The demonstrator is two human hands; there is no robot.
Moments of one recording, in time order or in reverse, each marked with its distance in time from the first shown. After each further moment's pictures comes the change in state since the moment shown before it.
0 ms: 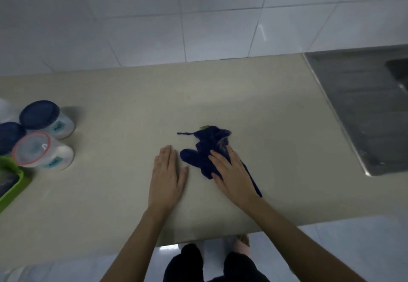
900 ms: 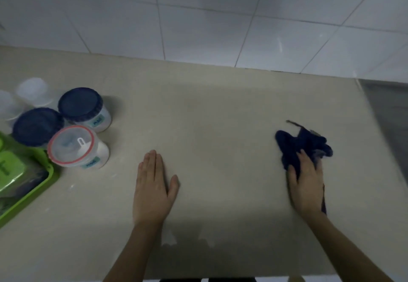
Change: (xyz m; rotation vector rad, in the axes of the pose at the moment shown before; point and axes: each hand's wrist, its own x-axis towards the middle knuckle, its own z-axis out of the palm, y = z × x) left_hand 0.007 -0.135 -0.036 0.088 0.090 -0.189; right_hand 0.051 0.028 -0.026 -0.050 0.232 0.533
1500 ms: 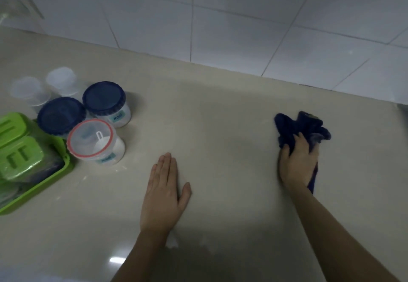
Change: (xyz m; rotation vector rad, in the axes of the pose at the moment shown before) left_hand 0.001 -0.002 0.001 -0.032 0.000 -0.003; right_hand 0.080 -0.088 0.043 0.002 0.092 0.011
